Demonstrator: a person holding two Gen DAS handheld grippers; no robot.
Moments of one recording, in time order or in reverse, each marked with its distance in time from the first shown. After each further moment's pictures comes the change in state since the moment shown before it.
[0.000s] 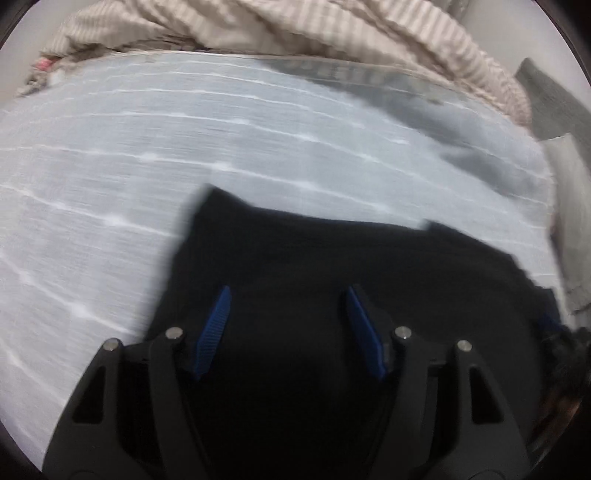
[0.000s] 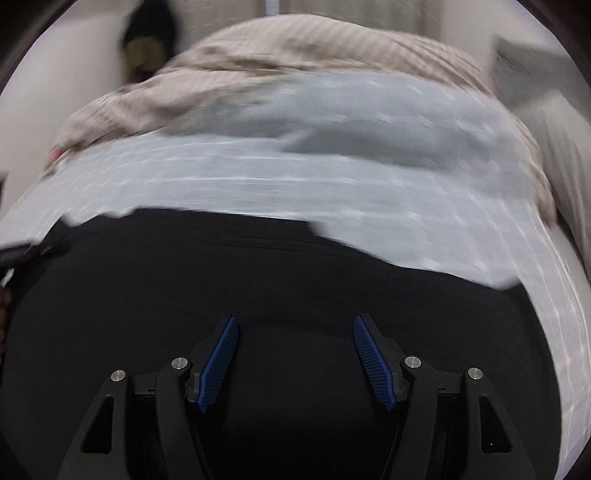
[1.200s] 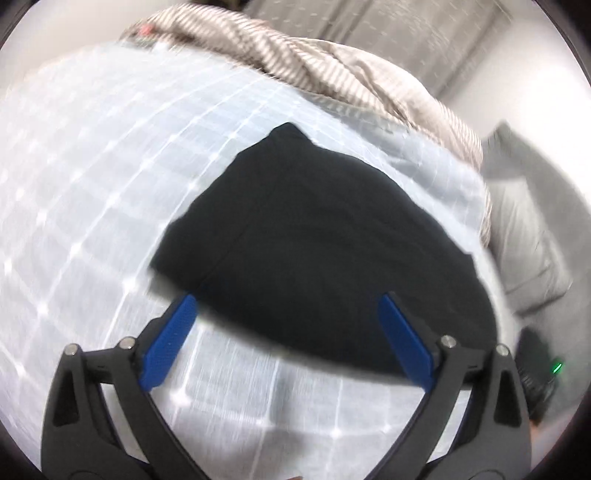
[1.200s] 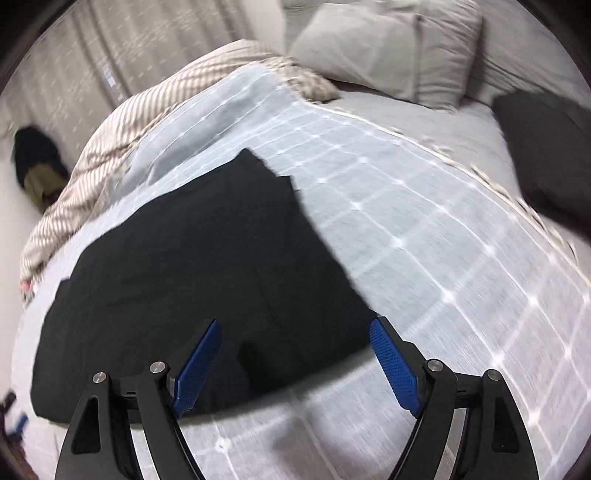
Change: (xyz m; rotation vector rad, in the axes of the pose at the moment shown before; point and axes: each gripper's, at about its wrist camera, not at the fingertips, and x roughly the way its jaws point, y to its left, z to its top) left arm -0.228 0.053 -0.242 -0.285 -0.117 -0.201; right arm -0.219 -0.121 -0.223 0.560 -0.042 -0.116
